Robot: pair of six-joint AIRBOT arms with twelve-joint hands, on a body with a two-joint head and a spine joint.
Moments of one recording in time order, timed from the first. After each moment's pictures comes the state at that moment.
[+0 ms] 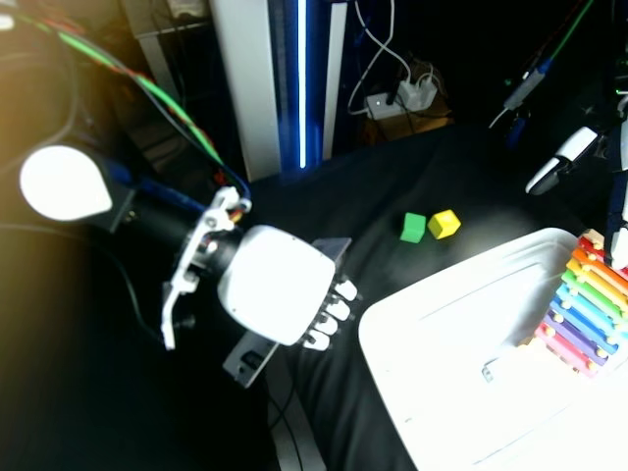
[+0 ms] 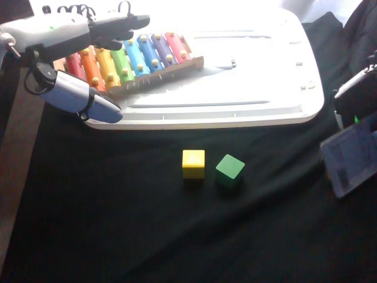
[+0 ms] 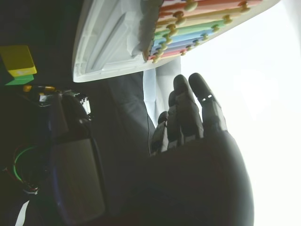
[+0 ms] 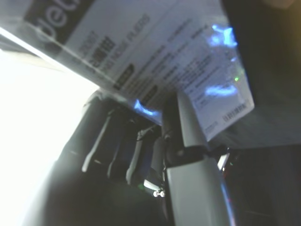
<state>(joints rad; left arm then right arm) 0.58 -1.00 1.34 0.46 -0.47 0.47 -0.70 -0.95 1.45 -1.00 0.61 0.29</state>
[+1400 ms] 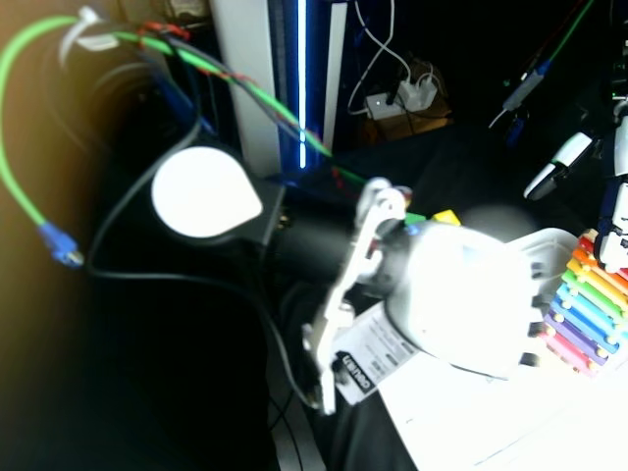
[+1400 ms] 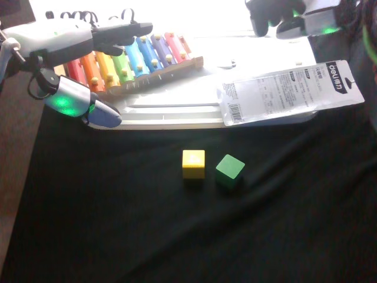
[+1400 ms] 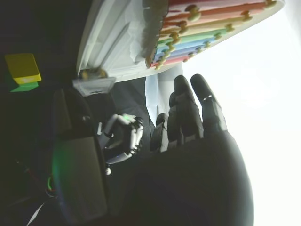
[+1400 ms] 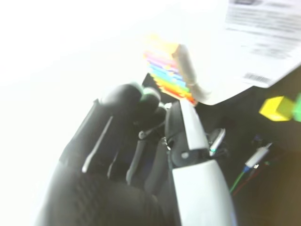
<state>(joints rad) 0.58 -1.01 1.35 0.47 -0.45 0.47 -0.33 -1.26 1.70 -1.17 0.57 0.29</state>
